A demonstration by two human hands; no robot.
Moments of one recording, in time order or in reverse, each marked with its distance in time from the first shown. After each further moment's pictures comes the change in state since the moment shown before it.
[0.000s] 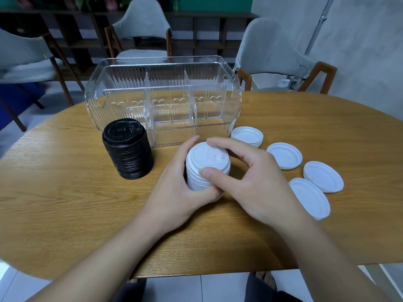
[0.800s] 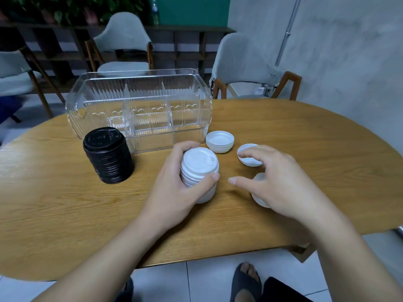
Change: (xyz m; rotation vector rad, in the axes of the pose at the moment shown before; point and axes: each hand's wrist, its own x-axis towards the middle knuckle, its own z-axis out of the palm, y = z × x) left_hand -0.002 0.027 0.035 -0.047 0.060 0.107; right_hand -0.036 0.004 -0.087 -0.577 -0.032 0.215
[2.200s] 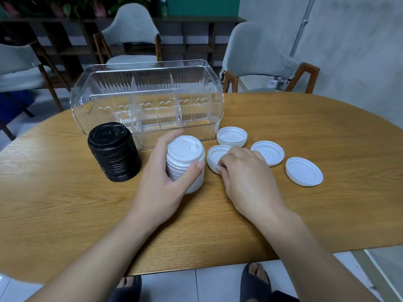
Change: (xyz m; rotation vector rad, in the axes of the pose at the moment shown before) left_hand 0.008 -0.020 -0.027 0.058 0.105 0.019; right_hand 0.041 -0.023 0.092 -0.256 0.281 -0.248
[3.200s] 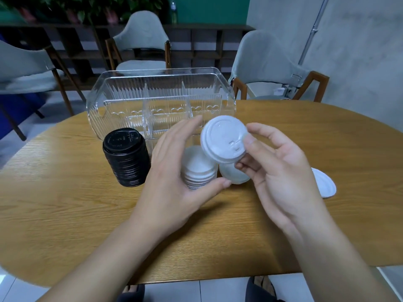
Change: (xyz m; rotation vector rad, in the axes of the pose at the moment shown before) left_hand 0.005 0.030 -0.021 0.220 0.005 0.271; right_hand 0.011 -0.022 -0.062 1.671 0.098 0.539
